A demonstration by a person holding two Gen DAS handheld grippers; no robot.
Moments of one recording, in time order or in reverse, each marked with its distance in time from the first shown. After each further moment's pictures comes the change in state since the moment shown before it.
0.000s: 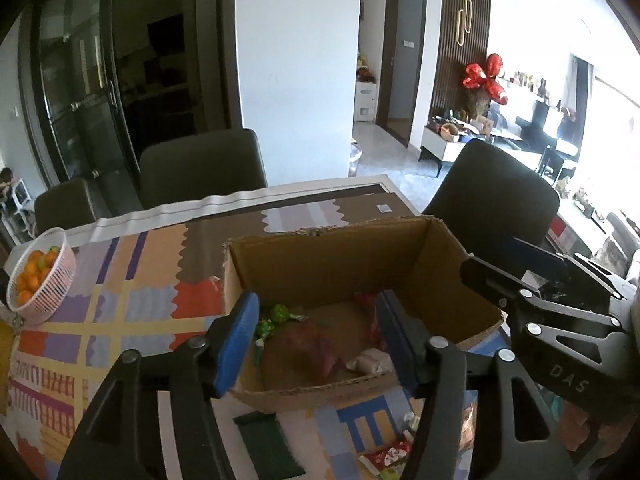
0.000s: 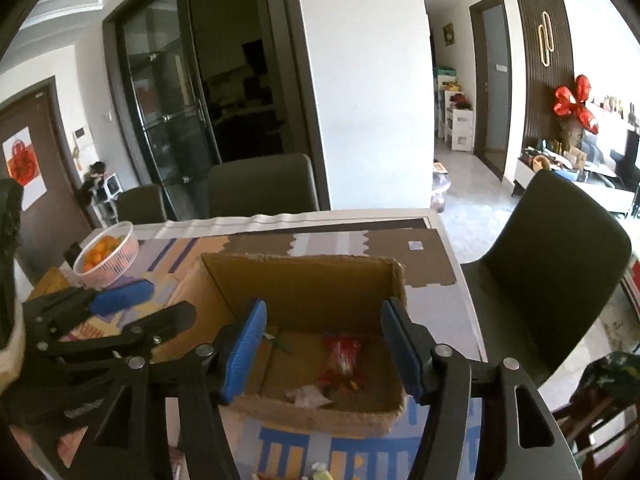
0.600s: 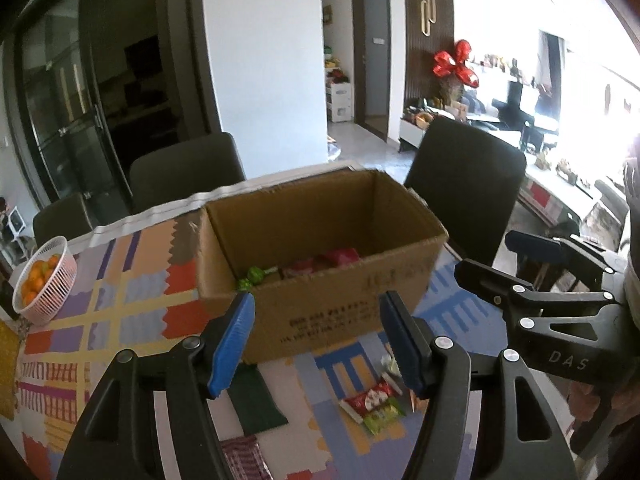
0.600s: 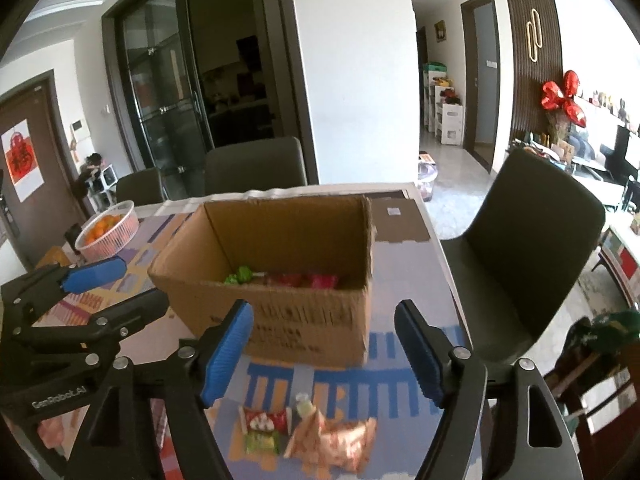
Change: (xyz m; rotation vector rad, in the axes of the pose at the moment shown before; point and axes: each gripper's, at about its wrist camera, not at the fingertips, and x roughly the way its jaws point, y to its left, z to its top) left arm -0.041 -0.035 -0.060 0.116 -0.013 -0.037; right arm -0.053 -0.015 -0.059 0.012 0.021 -0.023
